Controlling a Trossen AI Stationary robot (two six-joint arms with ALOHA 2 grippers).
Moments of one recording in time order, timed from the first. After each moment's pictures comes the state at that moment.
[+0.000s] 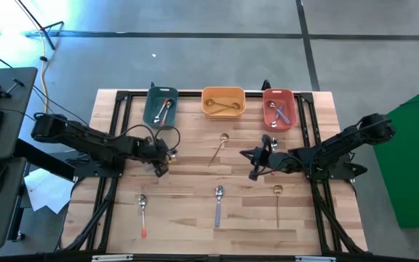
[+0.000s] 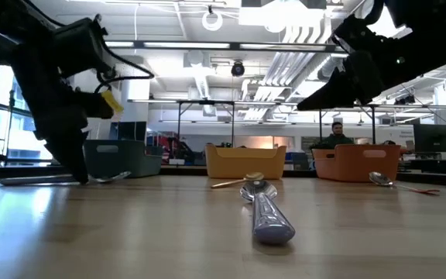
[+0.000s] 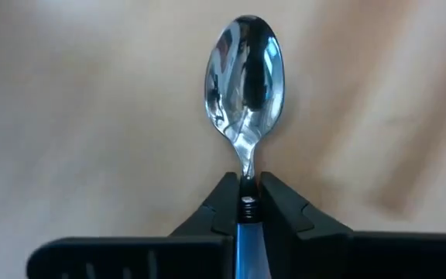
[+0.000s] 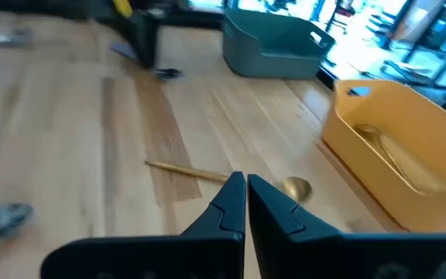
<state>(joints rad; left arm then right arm) -0.05 1.24 0.40 -0.33 -0.20 -0.56 0.26 1.29 0.38 0.49 0.63 0.06</state>
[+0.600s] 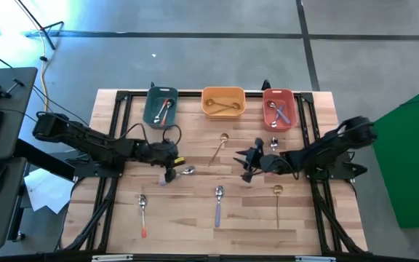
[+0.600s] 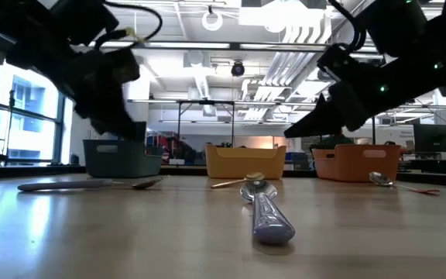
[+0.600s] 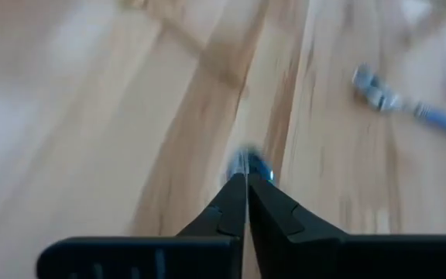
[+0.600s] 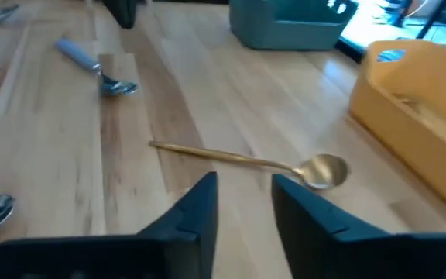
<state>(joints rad) -0.10 1.25 0.40 0.13 -0.14 -0.39 0.21 1.54 0.38 0.71 0.56 0.11</state>
